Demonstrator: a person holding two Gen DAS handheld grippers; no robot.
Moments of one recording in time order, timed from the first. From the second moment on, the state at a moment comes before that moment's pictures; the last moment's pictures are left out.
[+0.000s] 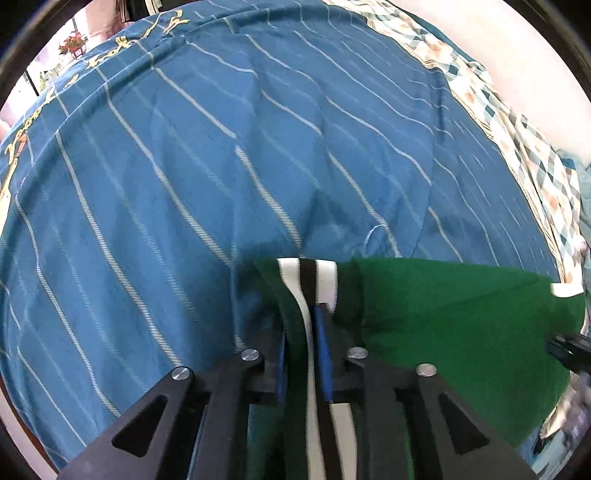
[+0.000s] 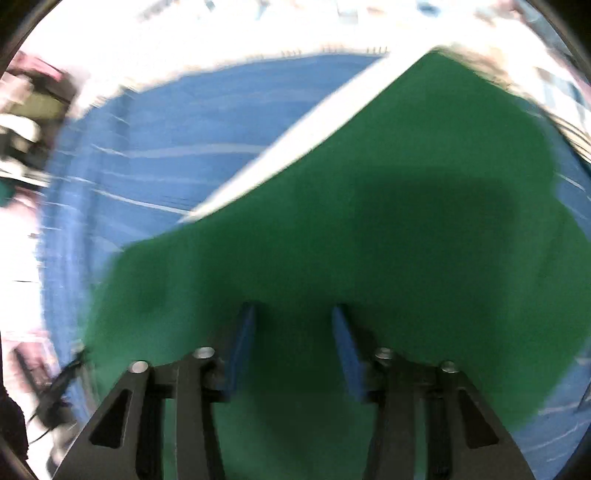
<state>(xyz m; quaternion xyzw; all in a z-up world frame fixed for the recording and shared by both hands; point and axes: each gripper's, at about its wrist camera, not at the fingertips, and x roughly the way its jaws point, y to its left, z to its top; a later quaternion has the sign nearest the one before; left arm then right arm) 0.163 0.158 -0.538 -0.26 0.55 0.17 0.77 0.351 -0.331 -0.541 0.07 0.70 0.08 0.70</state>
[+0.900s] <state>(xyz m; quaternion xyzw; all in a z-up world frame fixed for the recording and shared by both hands) -0.026 0.036 -0.551 -0.55 0.39 0.28 0.68 0.226 -0.452 -0.468 0.17 0.69 0.09 0.70</state>
